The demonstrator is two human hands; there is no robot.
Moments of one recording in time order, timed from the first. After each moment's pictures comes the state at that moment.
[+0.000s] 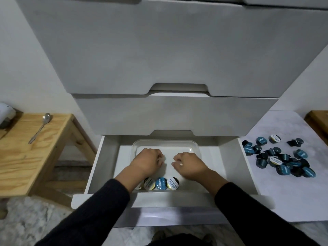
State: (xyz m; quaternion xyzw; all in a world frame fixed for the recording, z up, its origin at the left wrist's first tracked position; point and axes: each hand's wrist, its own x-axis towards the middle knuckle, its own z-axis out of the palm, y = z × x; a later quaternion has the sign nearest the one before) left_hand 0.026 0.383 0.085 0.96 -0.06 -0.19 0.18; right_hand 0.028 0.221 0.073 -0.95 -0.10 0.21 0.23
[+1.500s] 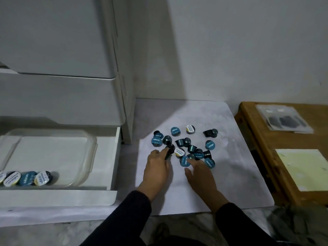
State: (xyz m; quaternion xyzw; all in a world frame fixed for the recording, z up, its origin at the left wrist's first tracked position) left_hand 0.017 -0.025 0.024 0.93 0.01 -0.06 0.37; right_hand 0.006 -0.173 0.014 -0.97 0.04 0.07 0.21
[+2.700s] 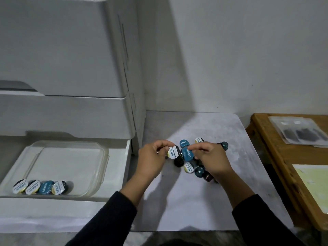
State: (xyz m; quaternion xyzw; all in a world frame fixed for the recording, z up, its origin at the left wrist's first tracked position) left_hand 0.042 0.011 0.108 0.82 0.07 0.03 0.56; right_hand 0.057 -0.162 0.114 -0.83 0.06 0.06 0.56
